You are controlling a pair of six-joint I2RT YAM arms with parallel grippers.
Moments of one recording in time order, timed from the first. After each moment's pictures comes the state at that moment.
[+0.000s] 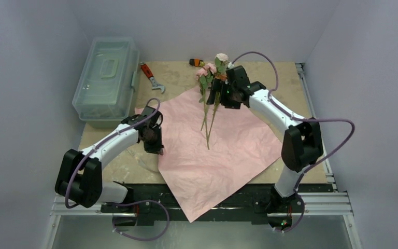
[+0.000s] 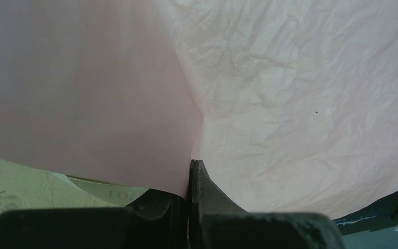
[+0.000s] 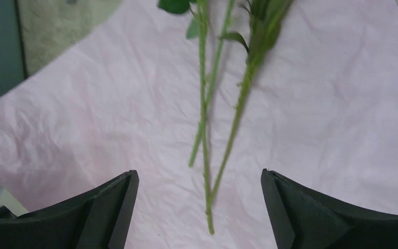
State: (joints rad) left arm -0.40 1.35 0.84 -0.76 0.09 -0.52; right arm 0.45 1.83 1.56 -0.55 -0.07 0.57
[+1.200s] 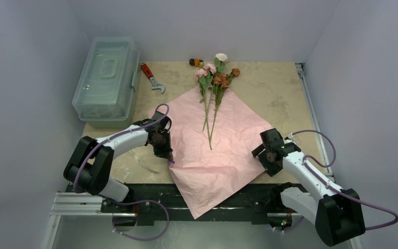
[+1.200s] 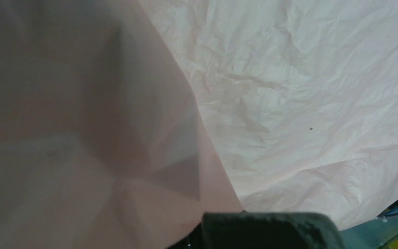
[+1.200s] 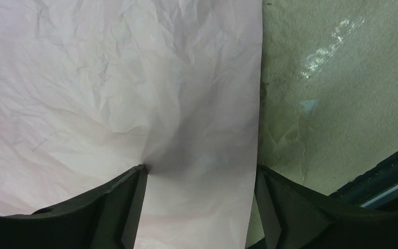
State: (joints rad) left arm -0.48 1.49 0.78 -0.57 0.19 -0.63; right arm 0.30 1.01 0.51 -0.78 0.27 1.24
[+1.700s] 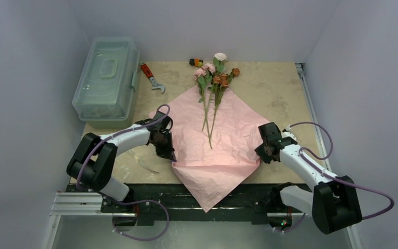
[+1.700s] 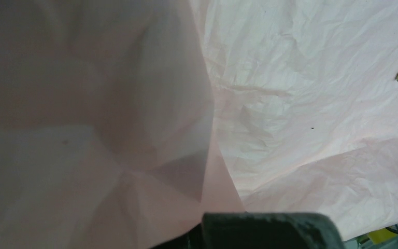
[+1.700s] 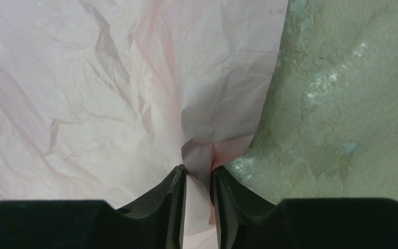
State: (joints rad) left arm -0.48 1.53 0.77 -0.54 0.22 -0.67; right arm 0.29 1.10 0.53 -0.65 0.31 1.20
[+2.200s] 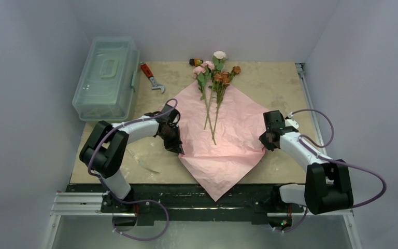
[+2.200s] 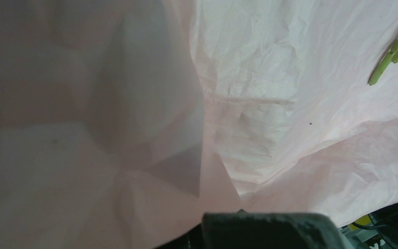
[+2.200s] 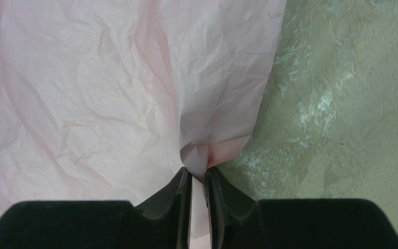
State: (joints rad) left arm -0.50 1.69 0.93 -0.53 0.29 -0.70; right arm 0.17 1.26 0.65 -0.52 0.35 1.04
